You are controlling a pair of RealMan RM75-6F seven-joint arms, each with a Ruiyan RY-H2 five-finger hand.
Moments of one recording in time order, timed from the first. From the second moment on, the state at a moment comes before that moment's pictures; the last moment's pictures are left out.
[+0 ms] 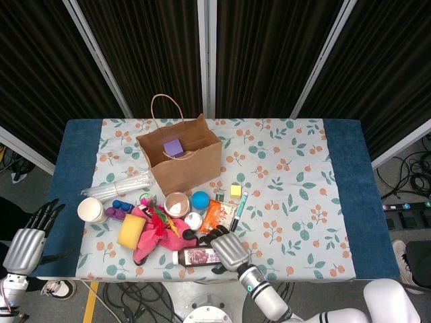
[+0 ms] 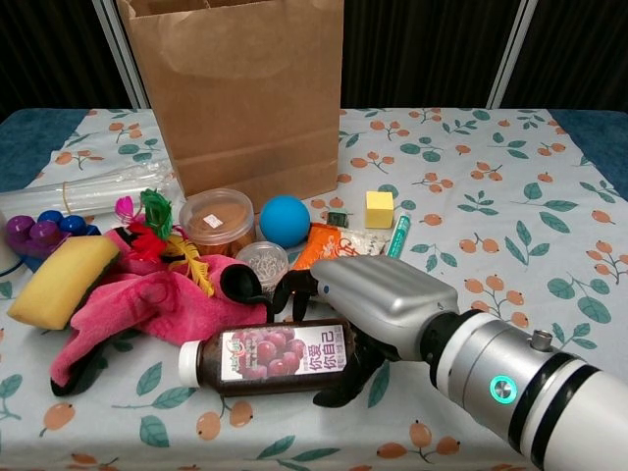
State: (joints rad) left arm -0.08 -1.30 0.05 -1.27 1.63 1.55 -0.29; right arm 0.62 -1.87 0.02 -1.72 -1.04 1.08 -0.64
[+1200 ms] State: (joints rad) left arm -0.08 -1.30 0.04 -1.26 1.62 1.55 -0.33; right arm 0.64 -1.92 0.03 -1.72 -1.07 1.16 -0.76
